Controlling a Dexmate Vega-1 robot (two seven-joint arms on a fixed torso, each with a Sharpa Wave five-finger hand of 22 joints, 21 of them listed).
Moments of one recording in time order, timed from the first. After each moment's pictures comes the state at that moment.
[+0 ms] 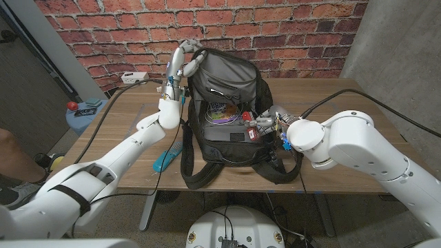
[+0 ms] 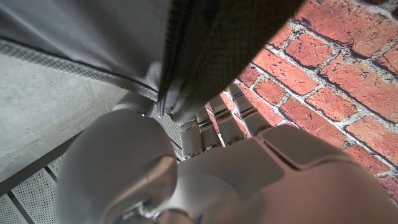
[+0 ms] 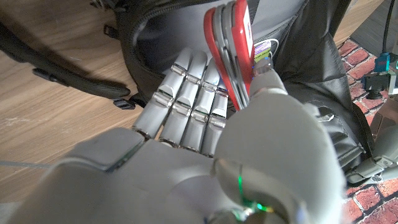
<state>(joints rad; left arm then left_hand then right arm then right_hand) 0.54 0.47 0.55 -1.16 0.39 -0.67 0.82 0.88 0.08 0.58 -0.16 0.36 0.94 0.07 0.94 0.41 0.55 -0.13 0.74 0.56 0.59 -0.10 0.22 0.35 0.34 0.05 0.26 0.20 -0.80 -0.77 -0.56 -2.60 0.80 -1.33 -0.75 1.11 0.03 0.19 -0.15 0.19 0.94 0.00 0.24 0.29 0.91 -0.07 0.68 0.46 0.83 -0.10 0.46 0.55 0.87 -0.07 0.30 0.19</state>
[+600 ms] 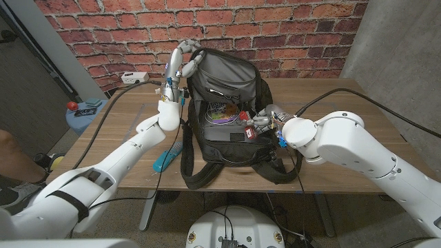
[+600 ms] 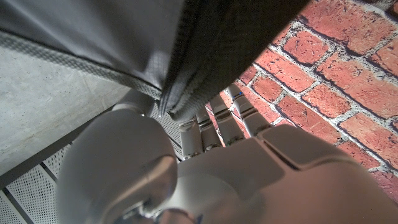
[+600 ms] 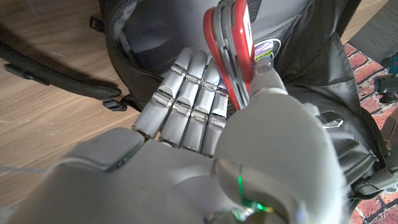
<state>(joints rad) 0.58 0.47 0.52 -1.19 0.38 -0.66 0.83 0.88 0.08 0.58 -0.16 0.36 0.94 0.07 0.94 0.41 0.55 -0.13 0.74 0.56 0.59 -0.10 0.22 0.35 0.33 0.05 0.26 0.20 -0.76 -0.75 -0.62 -2.54 0.66 -1.30 -0.64 1.11 0.03 0.19 -0.15 0.19 0.94 0.00 0.24 0.29 0.91 -0.07 0.68 0.46 0.84 -0.10 0.46 0.56 0.87 -0.07 0.30 0.19</state>
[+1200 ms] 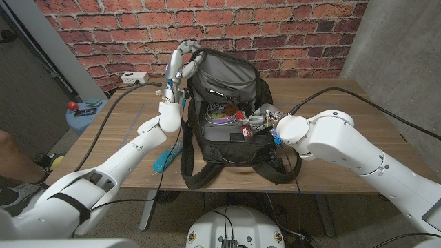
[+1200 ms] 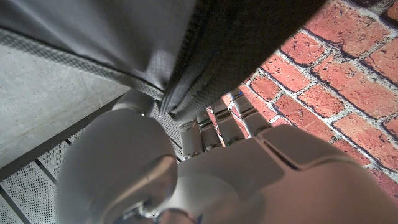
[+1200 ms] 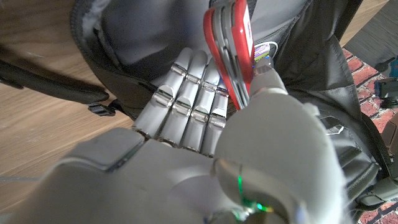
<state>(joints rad) 0.59 0.46 0.51 -1.20 0.38 -0.66 0.83 0.89 0.08 0.58 -0.16 0.36 0.94 0.07 0.94 0.41 0.55 -0.13 0.74 0.56 0.59 -0.10 0.22 0.35 0.33 0.05 0.26 0.20 -0.72 -0.72 -0.69 -2.47 0.57 -1.28 -0.56 1.11 0.03 0.19 -0.15 0.18 0.94 0.00 0.24 0.29 0.91 -0.07 0.68 0.45 0.84 -0.10 0.46 0.56 0.87 -0.07 0.30 0.19</state>
